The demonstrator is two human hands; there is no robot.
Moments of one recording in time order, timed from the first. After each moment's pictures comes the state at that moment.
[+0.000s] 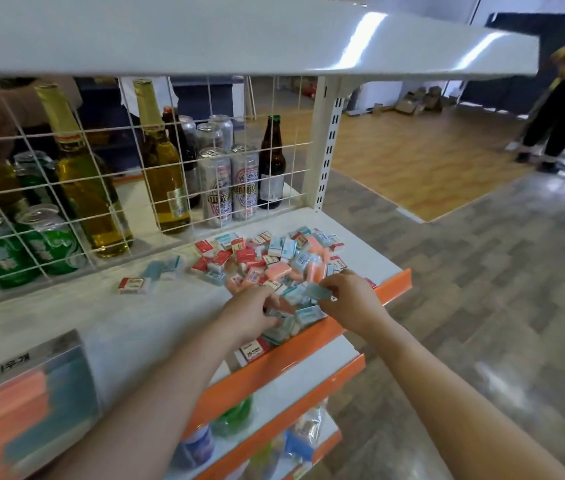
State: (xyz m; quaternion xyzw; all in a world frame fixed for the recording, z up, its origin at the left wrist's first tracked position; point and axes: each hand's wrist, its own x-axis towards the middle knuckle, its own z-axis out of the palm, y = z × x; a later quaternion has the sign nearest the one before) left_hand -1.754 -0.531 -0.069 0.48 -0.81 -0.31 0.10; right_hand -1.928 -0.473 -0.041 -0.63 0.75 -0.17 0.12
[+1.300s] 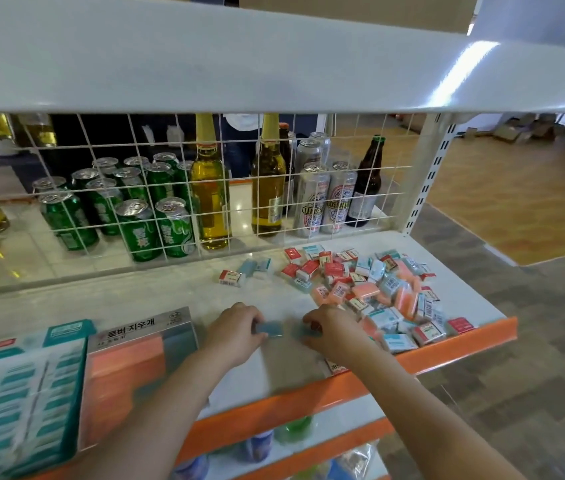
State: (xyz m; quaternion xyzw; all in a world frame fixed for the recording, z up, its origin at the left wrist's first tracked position) left_hand -1.623 -0.522 -0.082 0.63 -0.74 -0.20 0.13; right_hand -1.803 -0.509 -0.060 -0.75 0.63 -0.05 0.18
